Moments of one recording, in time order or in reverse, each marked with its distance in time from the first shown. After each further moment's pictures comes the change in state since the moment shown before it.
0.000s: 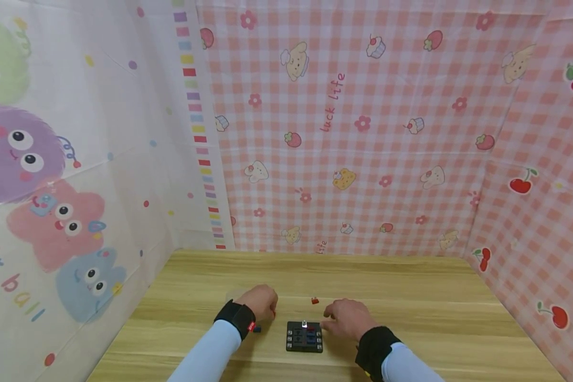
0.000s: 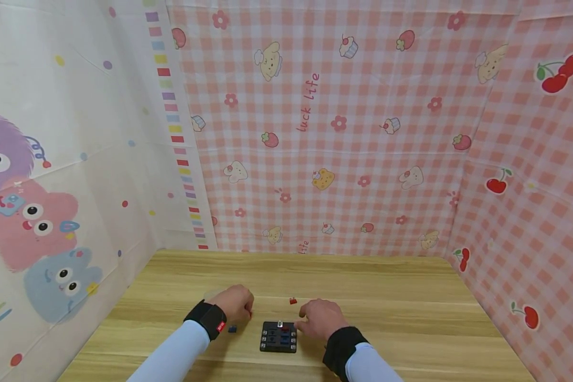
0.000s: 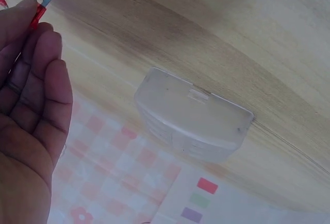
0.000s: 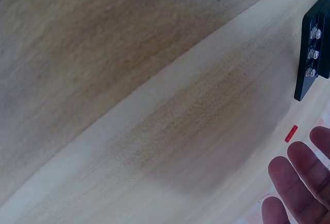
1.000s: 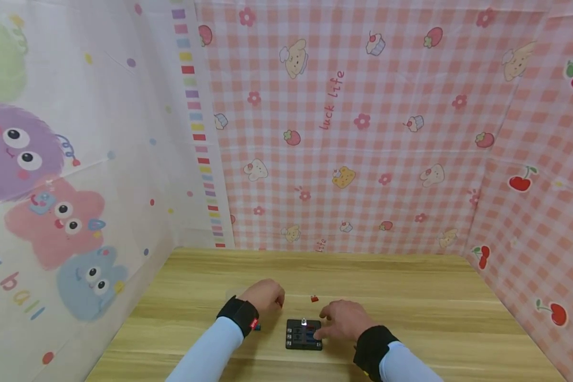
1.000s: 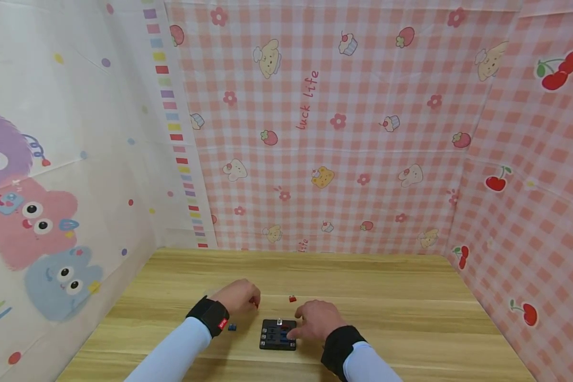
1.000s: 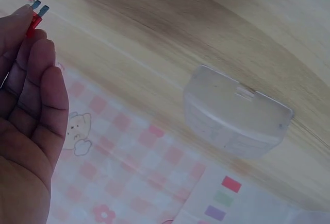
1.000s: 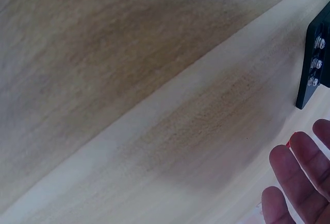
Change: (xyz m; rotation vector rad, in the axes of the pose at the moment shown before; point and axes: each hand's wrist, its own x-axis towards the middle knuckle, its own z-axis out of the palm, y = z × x) left_hand 0.013 0.005 -0.009 -0.002 -0.005 0.138; right_hand 0.001 -0.004 0.001 0.063 -0.108 0.026
